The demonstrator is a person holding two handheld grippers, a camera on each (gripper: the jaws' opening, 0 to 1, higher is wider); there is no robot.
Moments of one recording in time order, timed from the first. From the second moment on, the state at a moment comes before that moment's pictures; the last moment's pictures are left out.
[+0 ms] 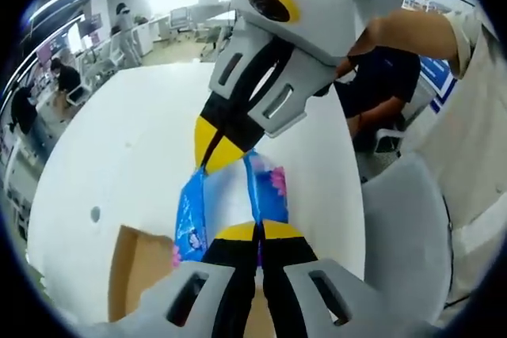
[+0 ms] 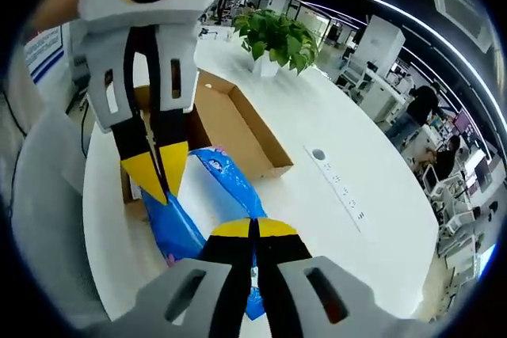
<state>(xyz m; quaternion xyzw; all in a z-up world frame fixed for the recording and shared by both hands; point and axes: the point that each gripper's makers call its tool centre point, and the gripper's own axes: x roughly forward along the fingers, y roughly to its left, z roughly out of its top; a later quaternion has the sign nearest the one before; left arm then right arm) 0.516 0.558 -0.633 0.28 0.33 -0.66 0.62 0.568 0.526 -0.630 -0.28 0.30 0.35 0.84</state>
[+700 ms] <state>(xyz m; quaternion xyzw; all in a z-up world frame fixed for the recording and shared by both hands) 0.516 0.491 -0.651 0.29 0.32 -0.68 0.59 0.566 0.453 -0.648 -0.26 0.32 0.34 0.85</state>
